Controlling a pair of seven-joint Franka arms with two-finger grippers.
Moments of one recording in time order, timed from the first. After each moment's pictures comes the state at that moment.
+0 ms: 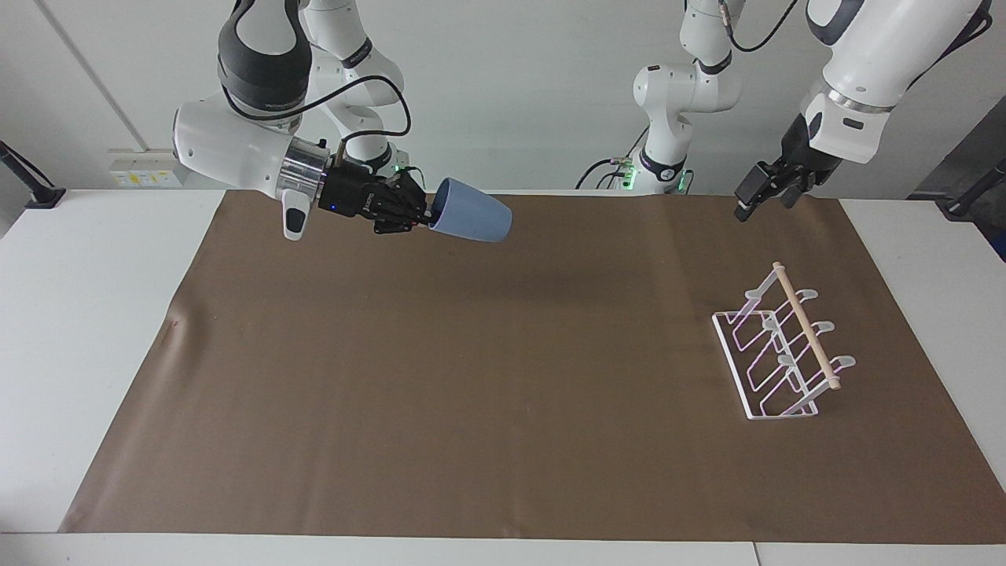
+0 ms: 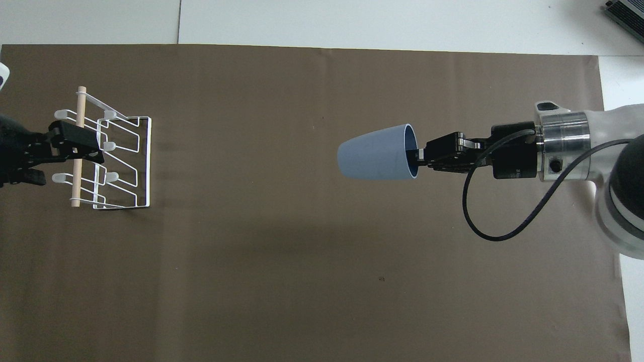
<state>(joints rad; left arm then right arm) -0.12 -0.03 -0.02 -1.56 -0.15 1.56 -0.58 -0.03 -0.01 0.09 -1.92 1.23 1.81 -0.19</state>
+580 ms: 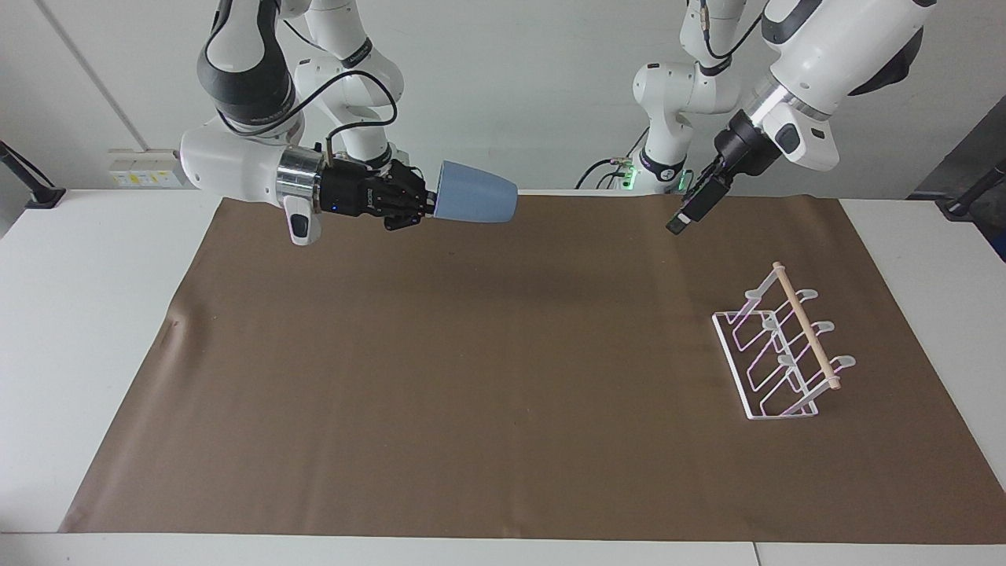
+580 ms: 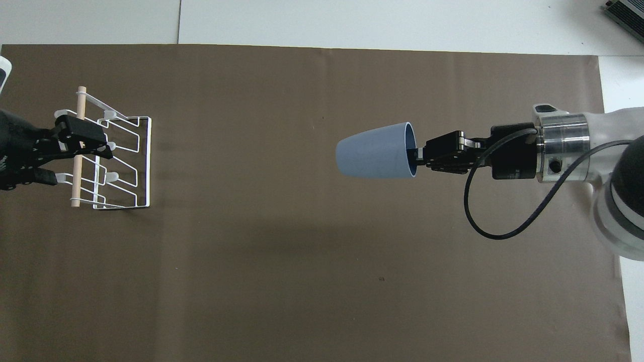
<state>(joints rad) -0.21 0.01 -0.03 -1.56 -0.44 1.74 -1.24 -0.05 -0.01 0.09 -1.96 1.45 1.72 -0.31</state>
